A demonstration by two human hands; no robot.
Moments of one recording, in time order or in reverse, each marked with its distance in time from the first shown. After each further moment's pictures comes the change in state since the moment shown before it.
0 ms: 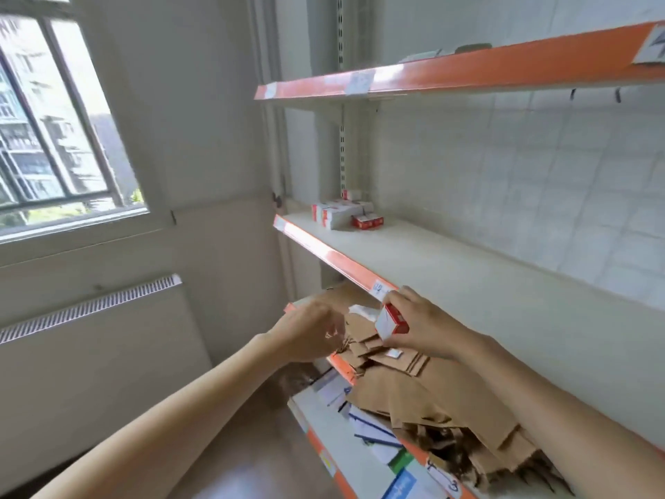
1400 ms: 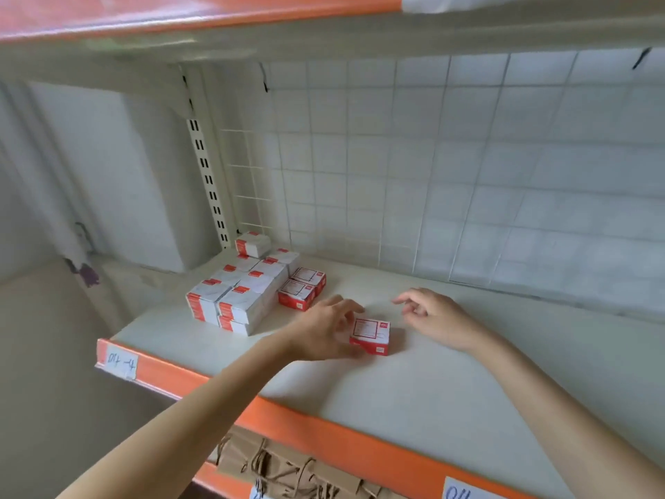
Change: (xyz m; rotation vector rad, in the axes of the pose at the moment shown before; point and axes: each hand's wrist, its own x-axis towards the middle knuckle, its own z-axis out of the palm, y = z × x) left_hand 0.399 -0.156 0.072 -0.383 -0.278 0.577; right_hand 0.251 0.167 -0.023 0.202 0.312 0.678
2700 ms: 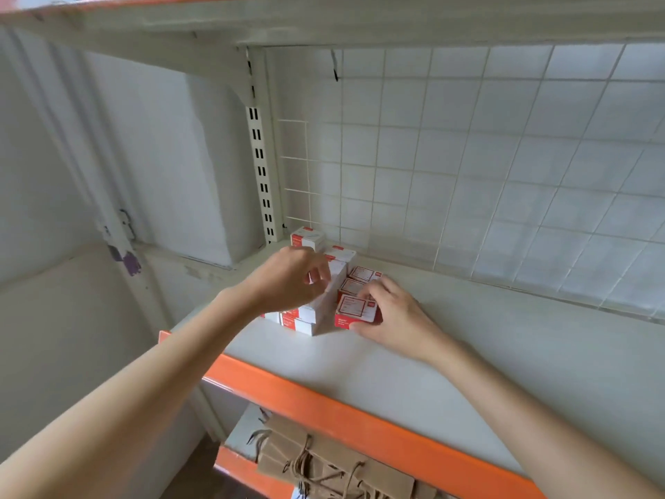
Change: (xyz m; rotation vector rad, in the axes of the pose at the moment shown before) left_hand -0.052 -0.067 -0.115 0.229 0.234 0.012; right_hand 0.045 -0.109 0.092 -0.168 0.108 -0.249
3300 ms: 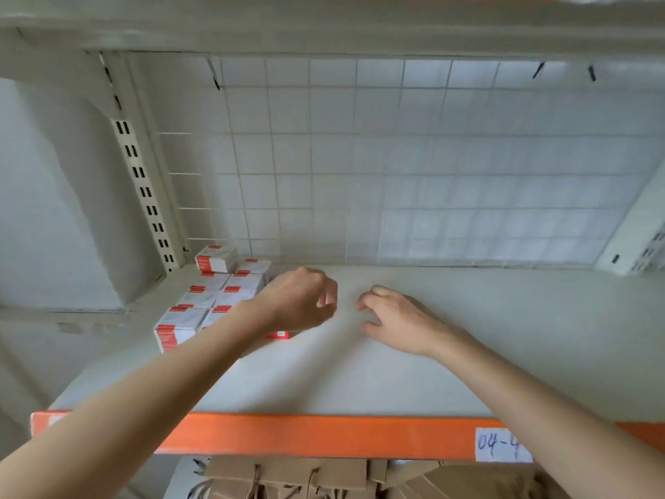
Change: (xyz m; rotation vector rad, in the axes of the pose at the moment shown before) left_hand 0.049 0.067 0.047 0.038 -0.209 0.333; right_hand -0.065 0.032 -0.049 -0.296 -0.079 0.319
